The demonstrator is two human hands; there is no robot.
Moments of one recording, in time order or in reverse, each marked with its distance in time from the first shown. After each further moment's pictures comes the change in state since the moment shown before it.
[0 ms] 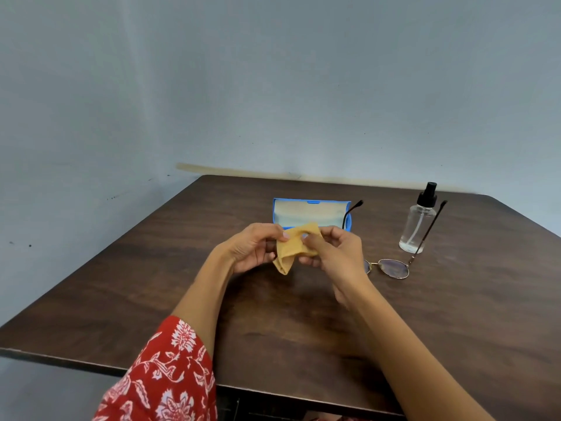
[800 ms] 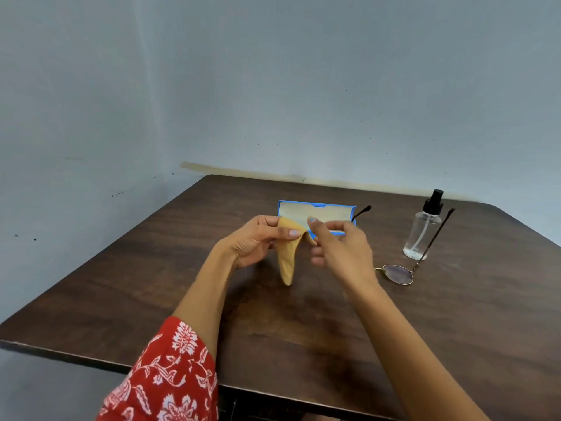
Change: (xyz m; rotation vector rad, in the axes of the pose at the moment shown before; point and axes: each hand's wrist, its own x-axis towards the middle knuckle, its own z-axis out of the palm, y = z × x) left_hand -0.004 0.009 -0.002 0.093 -0.060 0.182; right_hand -0.011 -0.025 0.007 -0.379 0.103 -0.009
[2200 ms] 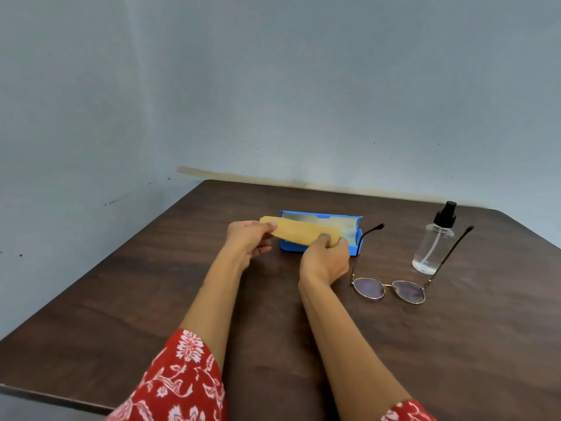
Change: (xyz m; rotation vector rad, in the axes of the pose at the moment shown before) left_hand 0.040 -0.001 -0.024 -0.068 0.752 -0.263; right_hand 0.057 0.021 0.074 0.183 0.595 0.143
